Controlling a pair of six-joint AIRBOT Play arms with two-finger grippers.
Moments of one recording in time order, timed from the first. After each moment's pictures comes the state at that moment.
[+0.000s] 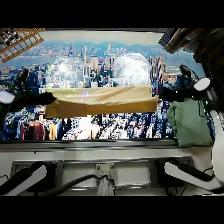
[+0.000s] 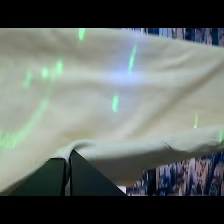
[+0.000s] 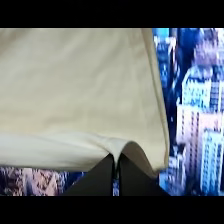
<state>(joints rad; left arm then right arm) 0.20 -1.18 0.85 0.88 -0.89 -1.13 -0.20 -1.28 1.06 -1.12 1.12 1.40</state>
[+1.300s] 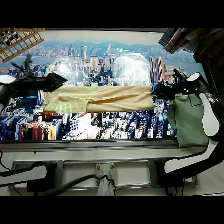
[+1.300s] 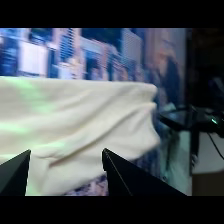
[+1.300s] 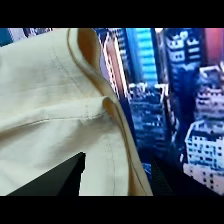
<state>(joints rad) 0.14 -1.41 1.08 0.48 -1.05 -1.05 -0.29 -1.69 1.27 -0.95 1.18 1.36</state>
